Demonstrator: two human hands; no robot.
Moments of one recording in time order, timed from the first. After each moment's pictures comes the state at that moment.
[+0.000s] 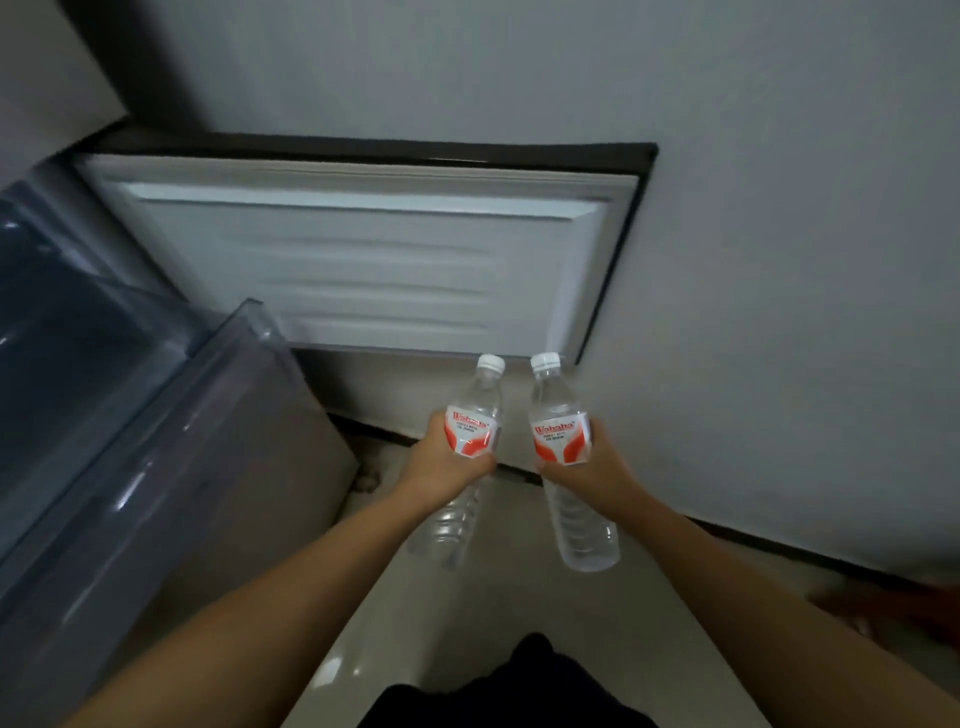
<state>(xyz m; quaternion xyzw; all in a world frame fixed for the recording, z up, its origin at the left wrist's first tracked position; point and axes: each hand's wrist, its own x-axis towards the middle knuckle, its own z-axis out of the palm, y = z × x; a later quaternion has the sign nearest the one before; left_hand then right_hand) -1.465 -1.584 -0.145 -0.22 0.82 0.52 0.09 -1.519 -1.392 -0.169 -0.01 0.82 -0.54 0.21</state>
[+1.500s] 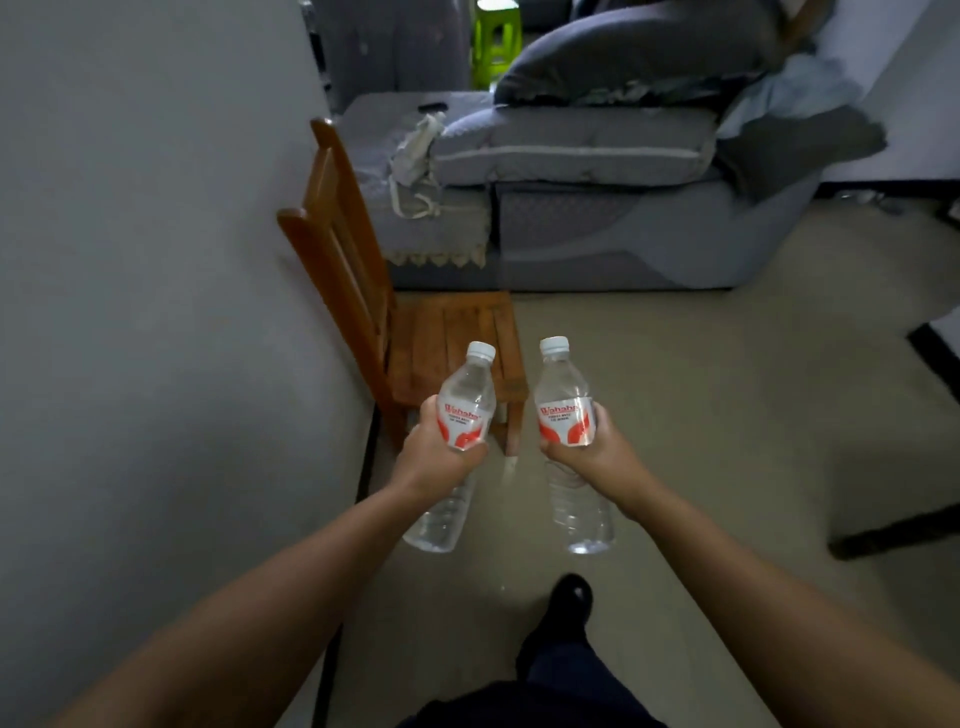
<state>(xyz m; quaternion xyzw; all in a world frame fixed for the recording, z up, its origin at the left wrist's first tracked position) -1.517 -1.033 -0.156 0.54 0.67 0.27 0.43 -1.301 -1.032 -0.162 0.59 0.48 -0.54 -0.35</state>
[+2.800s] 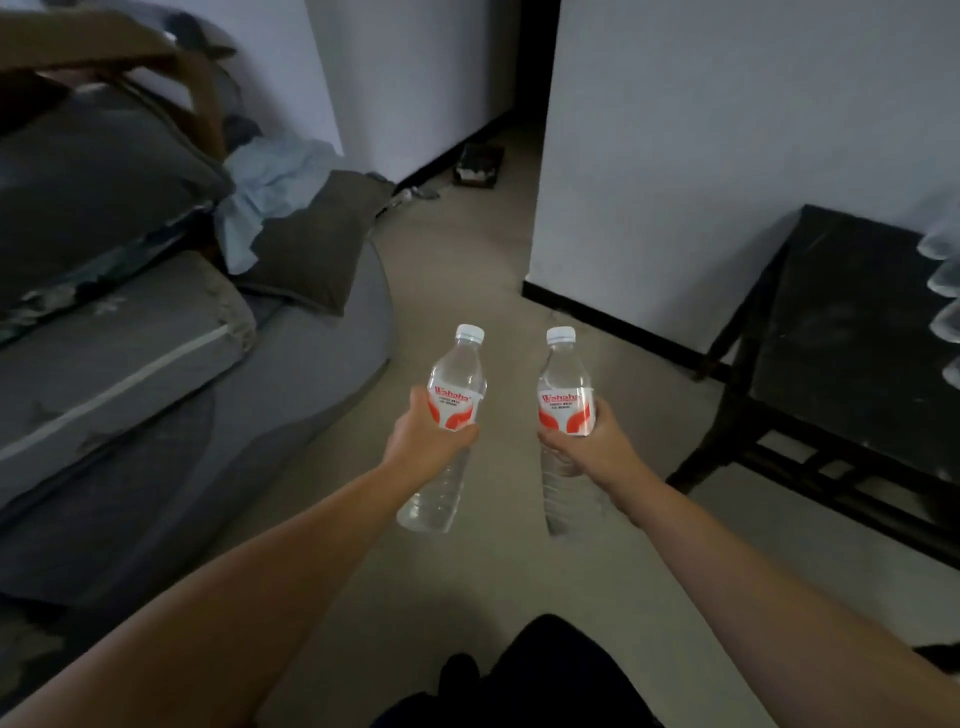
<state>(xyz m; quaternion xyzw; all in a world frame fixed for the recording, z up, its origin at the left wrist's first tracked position) -0.921 -0.537 -0.136 0.79 0.37 0.04 0.49 -0.813 -0.720 -0.149 0.77 0.10 -0.27 -0.57</state>
